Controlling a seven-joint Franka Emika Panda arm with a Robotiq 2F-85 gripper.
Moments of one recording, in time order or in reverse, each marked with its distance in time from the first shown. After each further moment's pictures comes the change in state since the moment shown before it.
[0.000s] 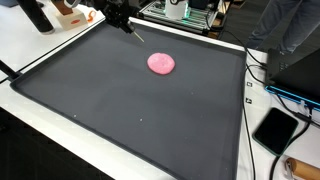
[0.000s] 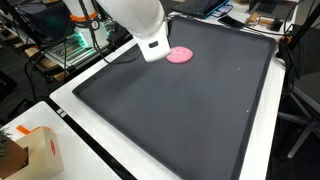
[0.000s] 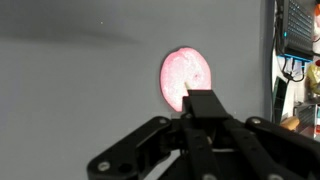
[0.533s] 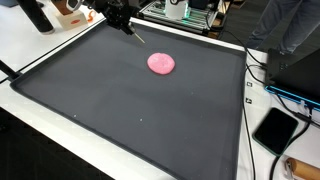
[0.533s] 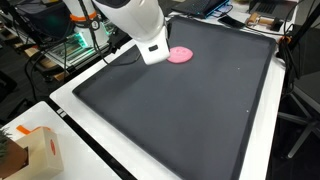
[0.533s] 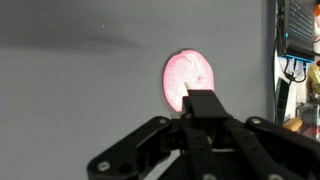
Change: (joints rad) arm -0.001 0.015 0.000 0.000 0.000 0.000 0.003
